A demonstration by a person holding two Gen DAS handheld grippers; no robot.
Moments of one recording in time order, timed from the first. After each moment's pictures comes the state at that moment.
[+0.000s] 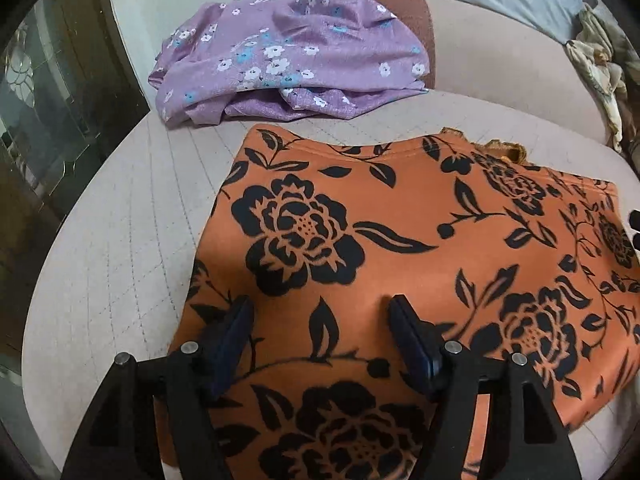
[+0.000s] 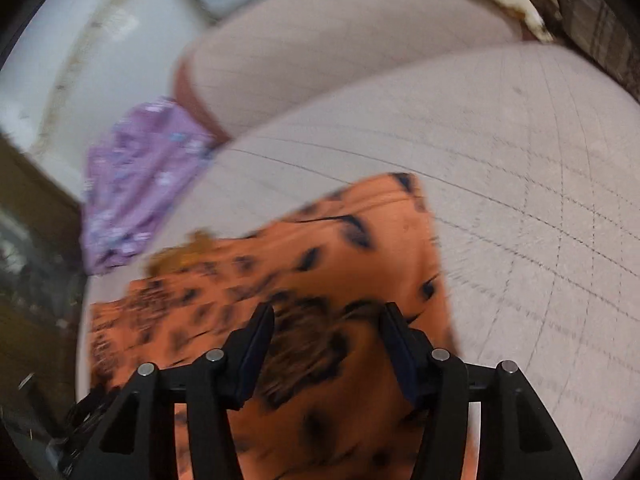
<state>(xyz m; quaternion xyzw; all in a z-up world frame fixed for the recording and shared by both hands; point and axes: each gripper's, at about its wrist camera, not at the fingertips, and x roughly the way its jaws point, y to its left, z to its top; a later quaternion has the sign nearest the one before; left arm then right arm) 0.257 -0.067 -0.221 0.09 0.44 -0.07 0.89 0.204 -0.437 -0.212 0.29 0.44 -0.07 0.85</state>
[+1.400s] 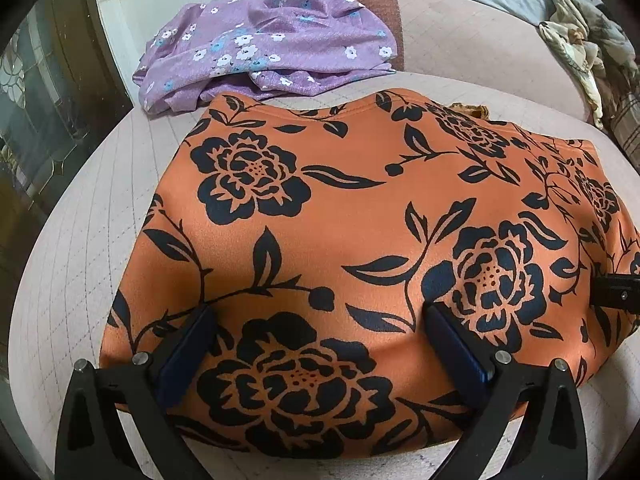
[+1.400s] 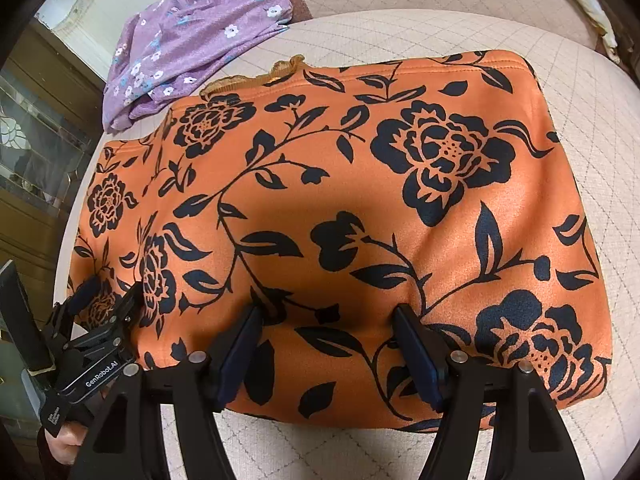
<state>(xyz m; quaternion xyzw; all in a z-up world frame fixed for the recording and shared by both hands) 0.215 -0.083 -0.252 0.10 0.44 -0.10 0.89 0.182 -0.327 -0.250 0.19 0.57 0.00 0.80</state>
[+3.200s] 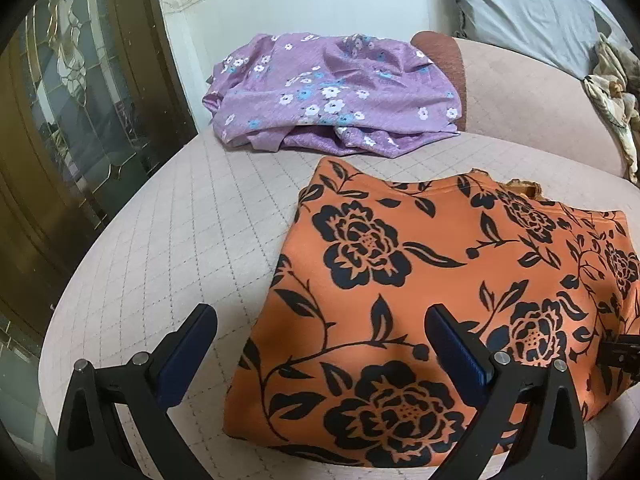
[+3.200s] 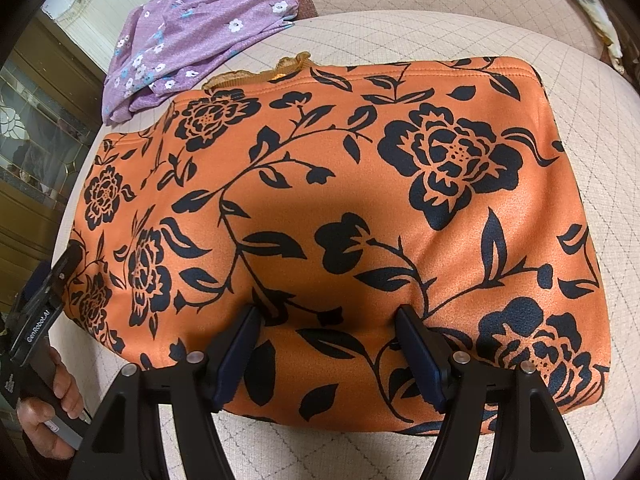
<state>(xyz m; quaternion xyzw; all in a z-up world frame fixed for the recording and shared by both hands) 0.222 -0.041 -0.201 0.08 0.37 -0.02 0.92 0.188 -0.326 -0.252 0.17 0.57 0.01 0.80</state>
